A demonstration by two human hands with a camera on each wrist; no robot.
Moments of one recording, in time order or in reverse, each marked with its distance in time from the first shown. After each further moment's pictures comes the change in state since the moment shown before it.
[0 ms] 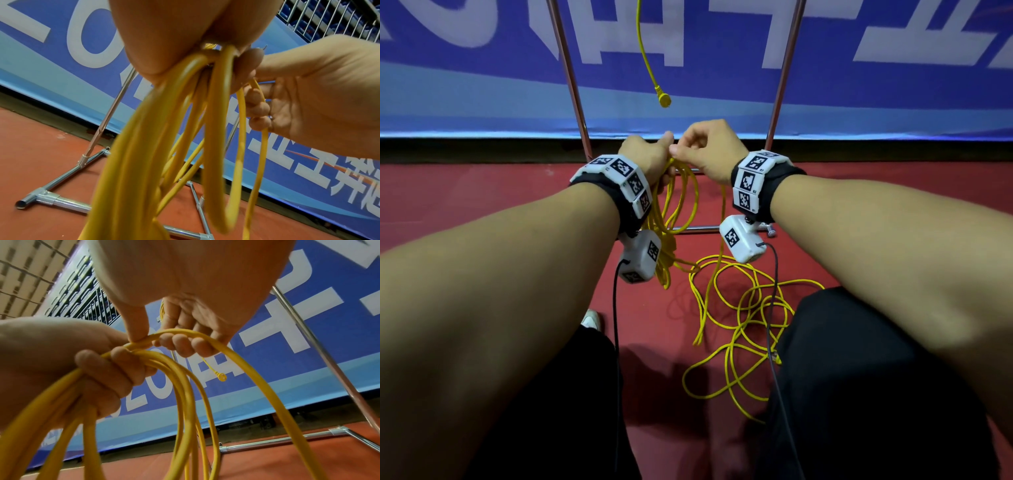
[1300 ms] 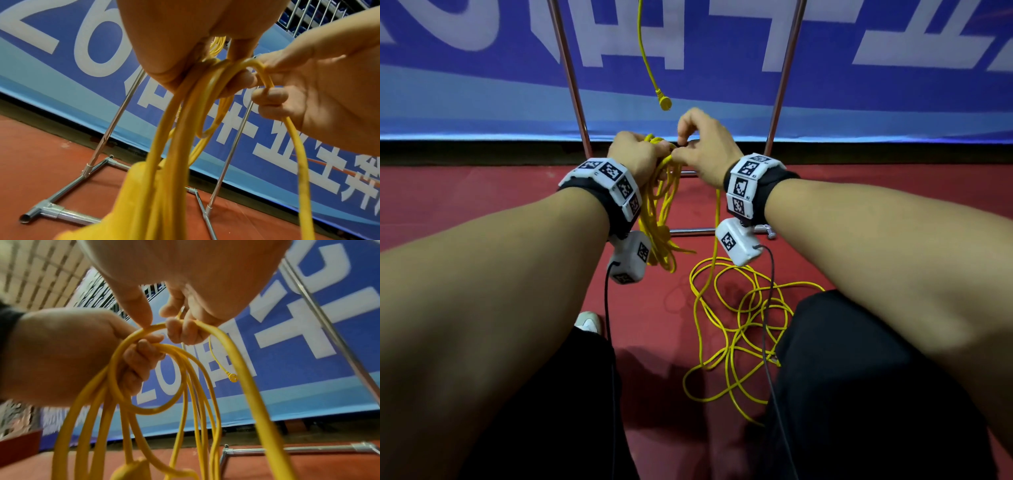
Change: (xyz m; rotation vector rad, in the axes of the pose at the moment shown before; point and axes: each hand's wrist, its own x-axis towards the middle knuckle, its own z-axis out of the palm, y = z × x) left_hand 0.009 -0.006 -0.013 -0.095 -0.001 0.088; right_hand -0.005 -0.021 0.005 -0.018 0.032 -0.074
